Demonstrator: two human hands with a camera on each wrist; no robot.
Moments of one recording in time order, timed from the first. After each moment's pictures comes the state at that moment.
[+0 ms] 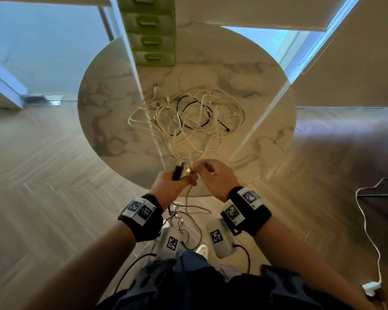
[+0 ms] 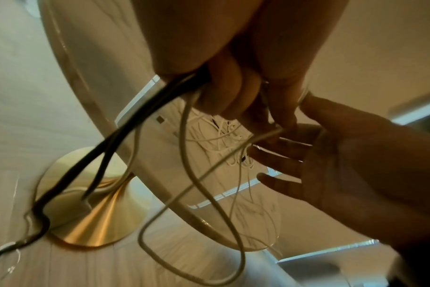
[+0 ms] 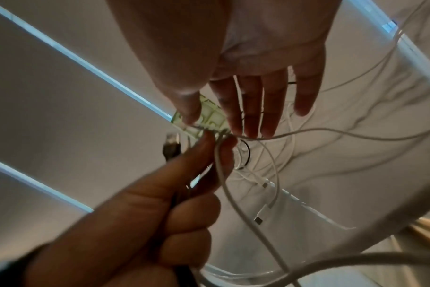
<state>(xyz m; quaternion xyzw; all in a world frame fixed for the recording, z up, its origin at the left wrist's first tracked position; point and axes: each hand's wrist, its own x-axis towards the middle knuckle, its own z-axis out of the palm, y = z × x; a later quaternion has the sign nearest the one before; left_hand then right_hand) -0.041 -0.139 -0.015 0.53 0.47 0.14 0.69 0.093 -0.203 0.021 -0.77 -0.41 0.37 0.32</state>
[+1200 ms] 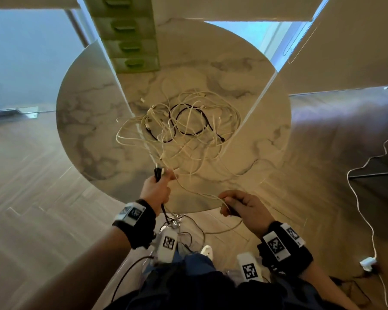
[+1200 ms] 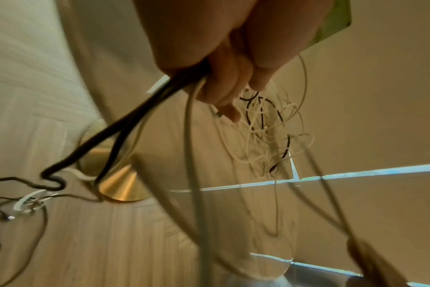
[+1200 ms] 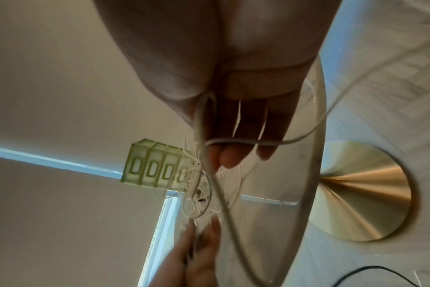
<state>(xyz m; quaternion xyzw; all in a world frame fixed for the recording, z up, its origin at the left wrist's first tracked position) -0.032 -0.078 -0.044 0.40 0.56 0.14 0.71 0.113 -0.255 0.009 -0.70 -0.18 0.51 0.47</state>
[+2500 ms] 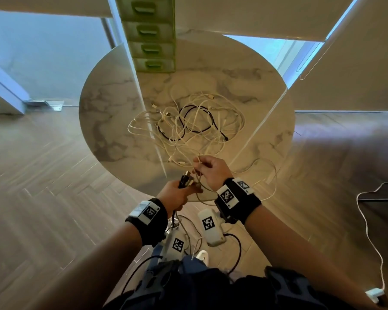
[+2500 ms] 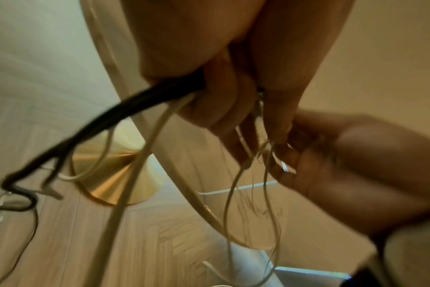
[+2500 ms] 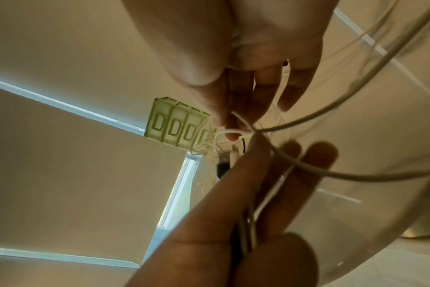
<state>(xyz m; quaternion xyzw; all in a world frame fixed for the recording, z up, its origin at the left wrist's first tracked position) -0.030 -0.145 -0.023 0.49 0.49 0.04 0.72 0.101 -0.178 0.006 -0.76 -0.29 0.42 0.40</state>
